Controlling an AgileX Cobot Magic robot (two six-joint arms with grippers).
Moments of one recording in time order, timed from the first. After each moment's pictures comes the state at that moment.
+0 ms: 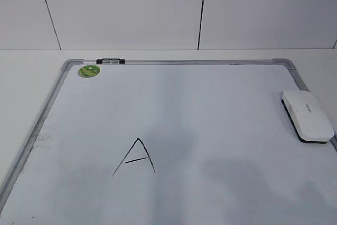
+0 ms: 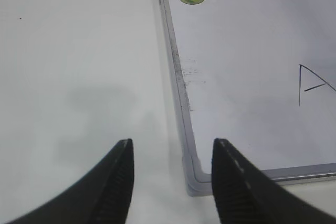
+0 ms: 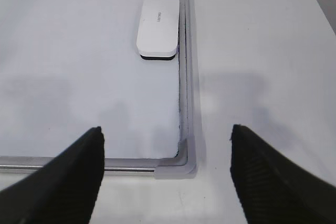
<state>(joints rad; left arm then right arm) 0.02 0.01 -0.51 -0.17 1.11 0.09 0.03 -0.02 -0.50 -0.05 1.14 -0.02</state>
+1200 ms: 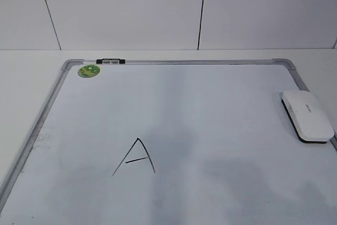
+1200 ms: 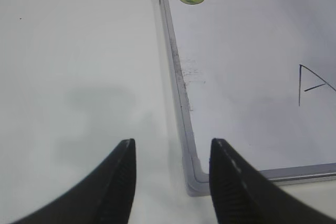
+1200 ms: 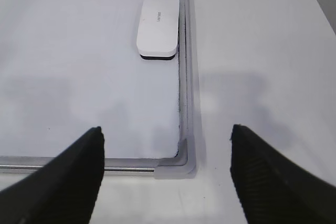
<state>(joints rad) 0.02 0.01 -0.51 -0.17 1.11 0.09 0.03 -0.02 -0.50 -0.05 1.14 -0.02</state>
